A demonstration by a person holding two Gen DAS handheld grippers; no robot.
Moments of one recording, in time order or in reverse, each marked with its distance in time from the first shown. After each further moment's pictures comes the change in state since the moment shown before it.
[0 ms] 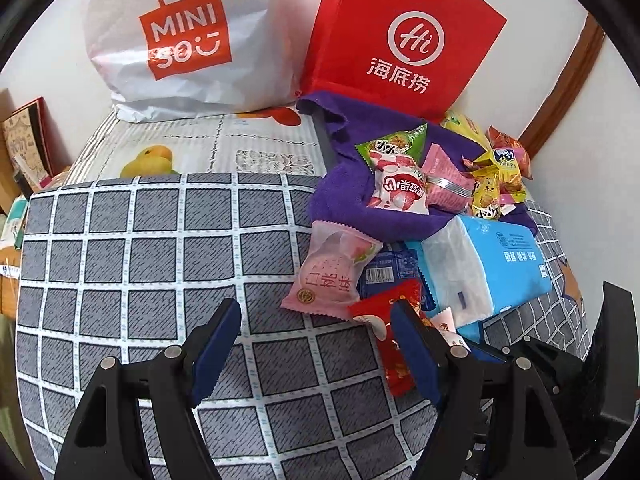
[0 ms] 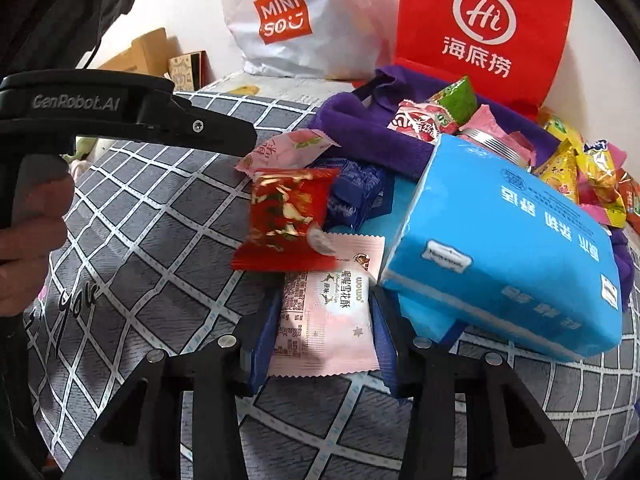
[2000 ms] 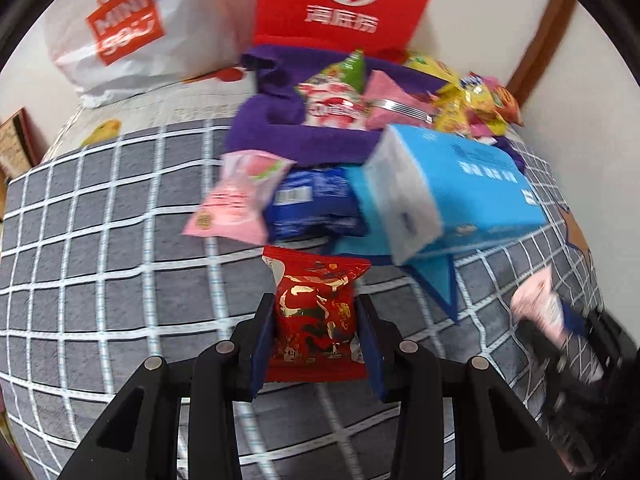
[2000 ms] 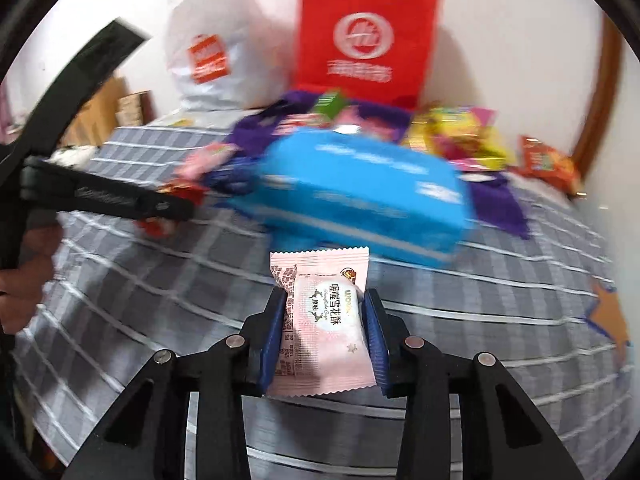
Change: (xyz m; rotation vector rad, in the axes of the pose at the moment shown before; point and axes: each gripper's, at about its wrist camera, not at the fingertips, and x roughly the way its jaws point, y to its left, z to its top) left arm 0.024 -0.075 -0.041 0.096 0.088 0.029; right arm -0.080 -0.053 -0.067 0.145 -0.120 -0.217
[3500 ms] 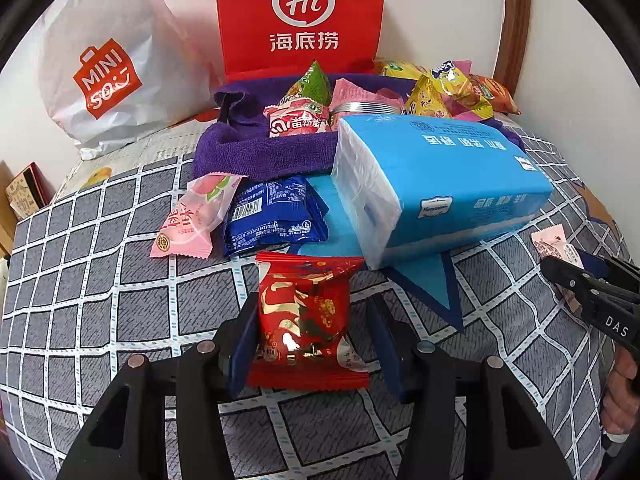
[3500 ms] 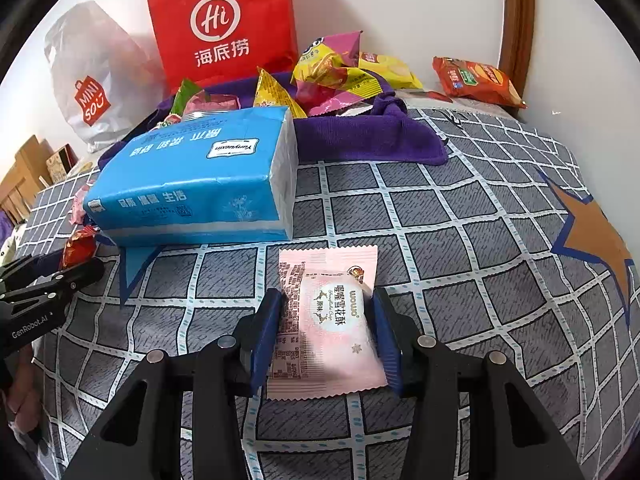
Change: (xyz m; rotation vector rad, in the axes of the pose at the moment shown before) left arm 0.011 -0.026 -0.018 0.114 -0.177 0.122; right arm 0.047 -0.091 -0.019 0.284 0.073 -0.072
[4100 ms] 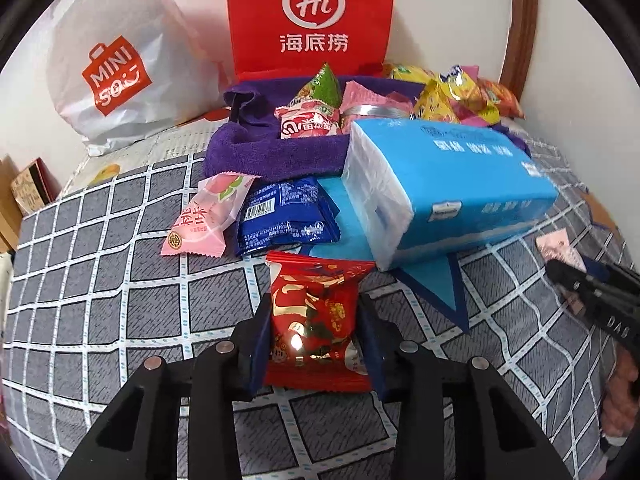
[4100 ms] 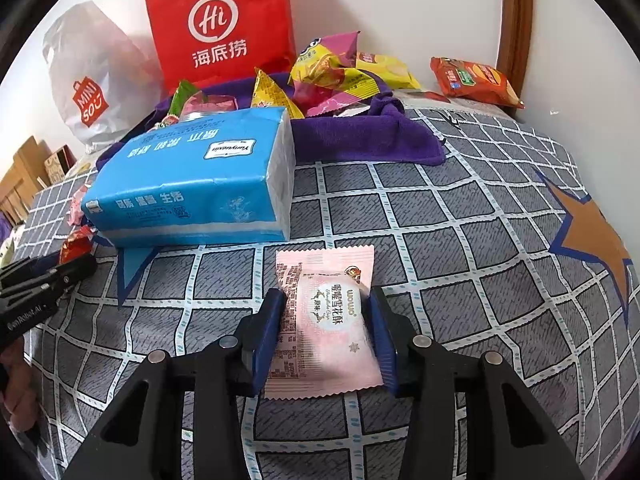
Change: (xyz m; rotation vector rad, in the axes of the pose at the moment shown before) left arm -0.003 0.003 0.001 -0.014 0.007 0.021; right arm 0.000 -0.003 0.000 0.009 -0.005 0.000
